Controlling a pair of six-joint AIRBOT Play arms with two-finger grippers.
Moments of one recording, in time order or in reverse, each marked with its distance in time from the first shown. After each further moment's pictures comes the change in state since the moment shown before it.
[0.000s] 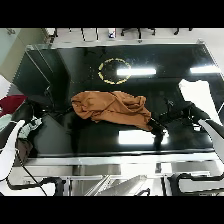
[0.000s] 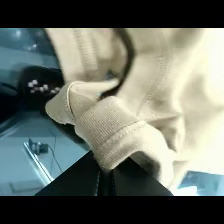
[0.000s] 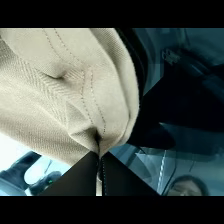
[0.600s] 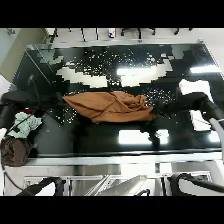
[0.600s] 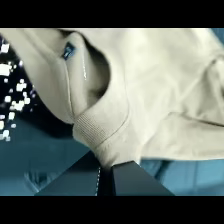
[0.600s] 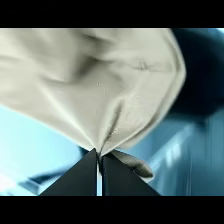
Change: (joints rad) left arm 0.040 0.267 0.039 -0.007 0.090 0.001; right arm -0.021 0.208 0.142 0.073 -0.082 -0.020
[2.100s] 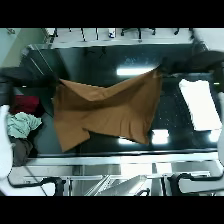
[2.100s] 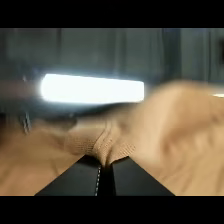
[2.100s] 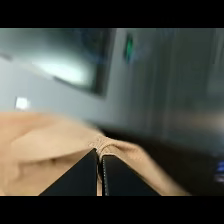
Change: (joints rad) left arm -0.058 -0.345 0.409 0.184 -0.001 -0.072; right arm 0.072 -0.241 0.587 -0.079 0.114 0.114
